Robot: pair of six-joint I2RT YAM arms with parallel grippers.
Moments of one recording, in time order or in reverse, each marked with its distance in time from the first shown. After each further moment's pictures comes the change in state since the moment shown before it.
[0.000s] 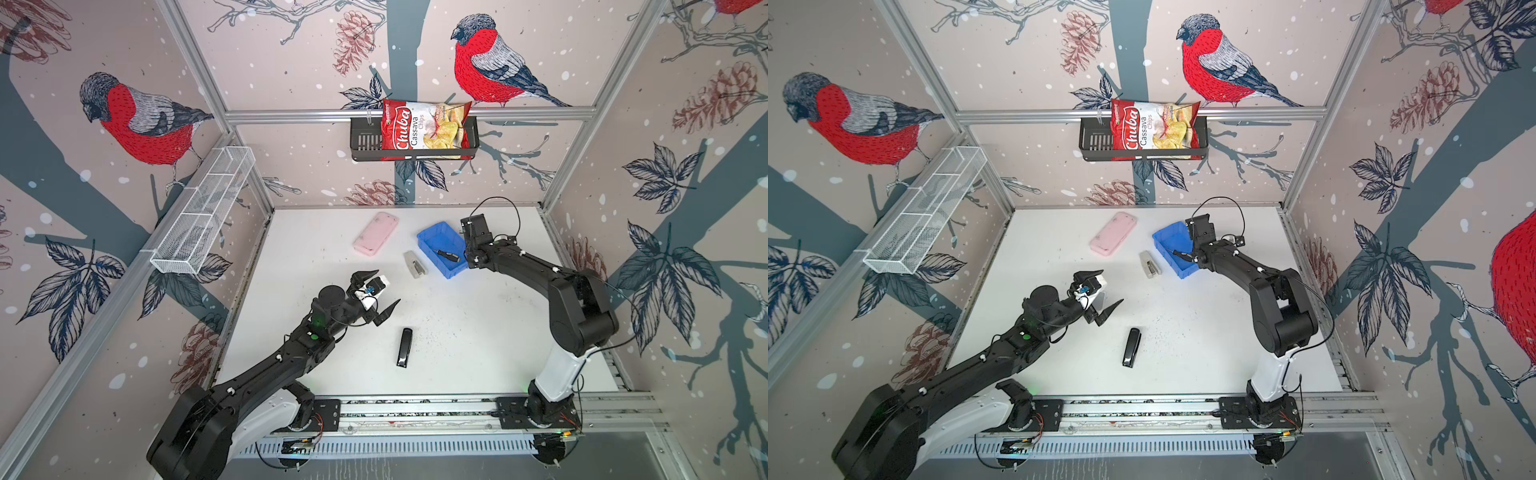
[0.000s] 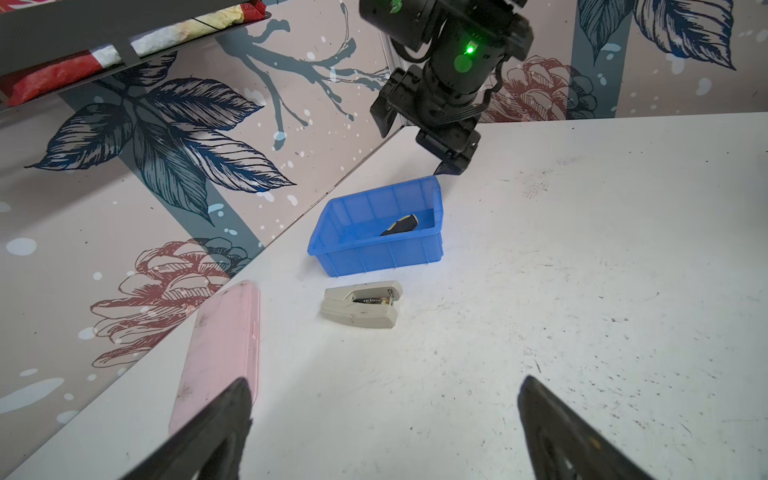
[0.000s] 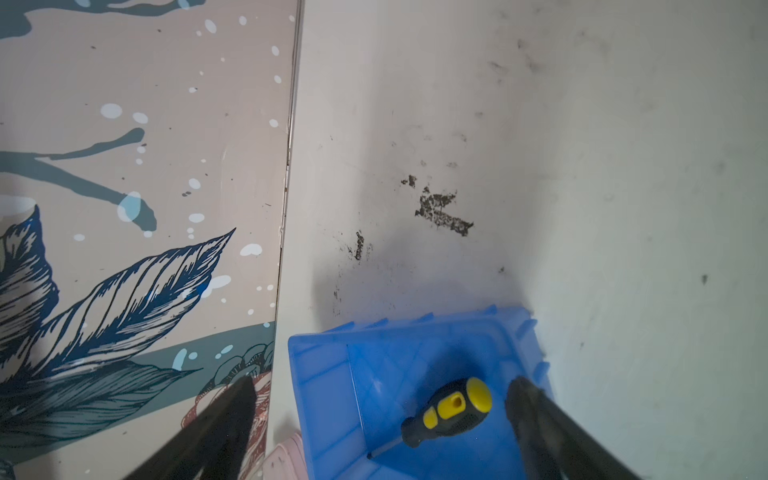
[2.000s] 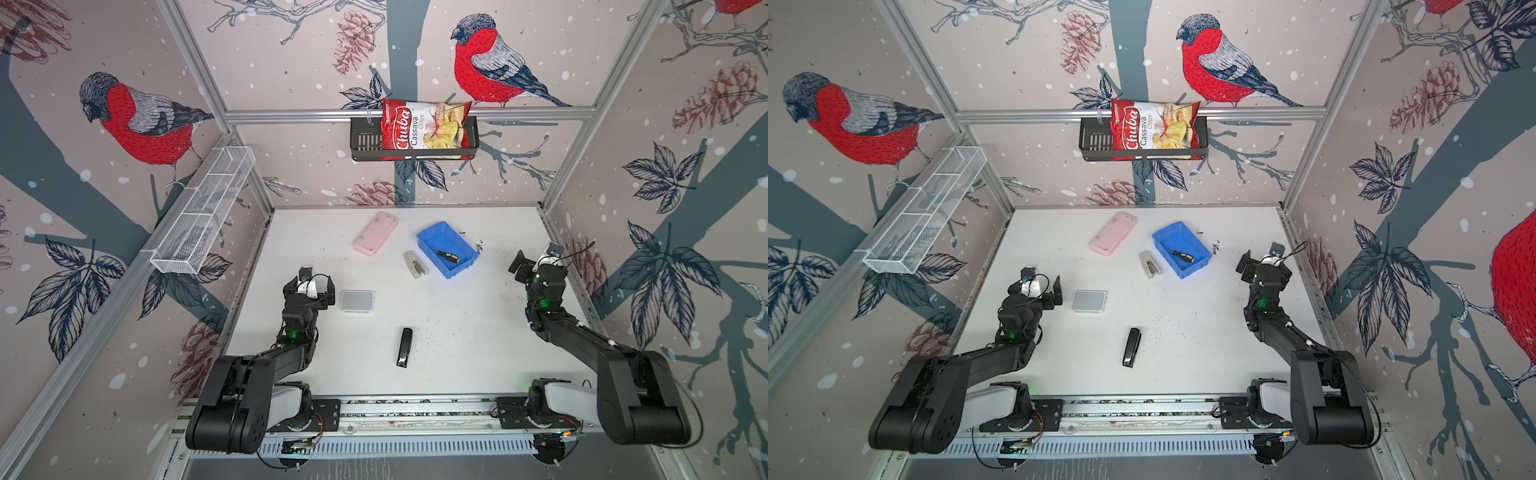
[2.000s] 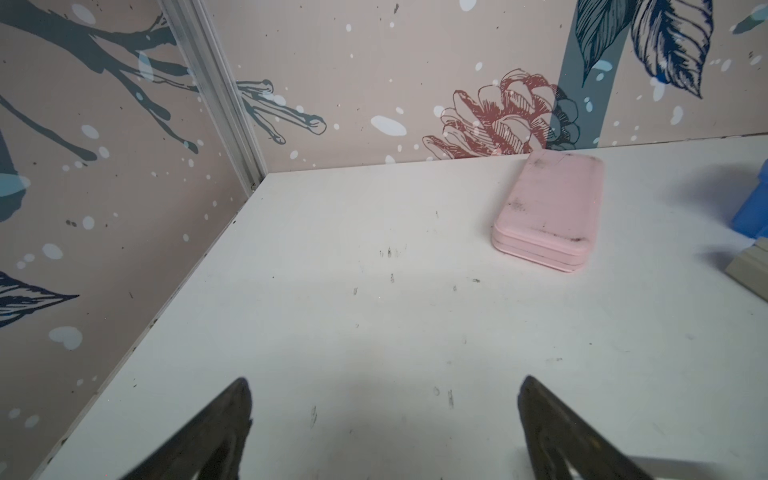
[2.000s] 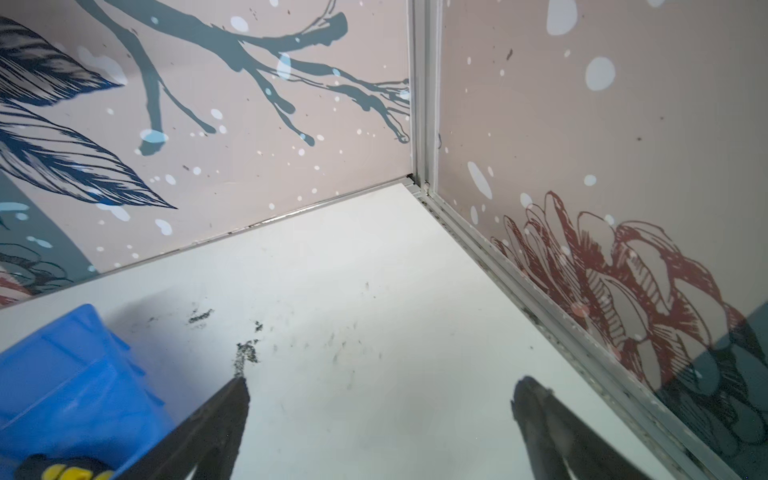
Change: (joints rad) left arm 0.487 0.256 -0.234 0.487 -0.420 -0.302; right arm -0.380 -0.494 -0.840 0.883 -0.126 -1.442
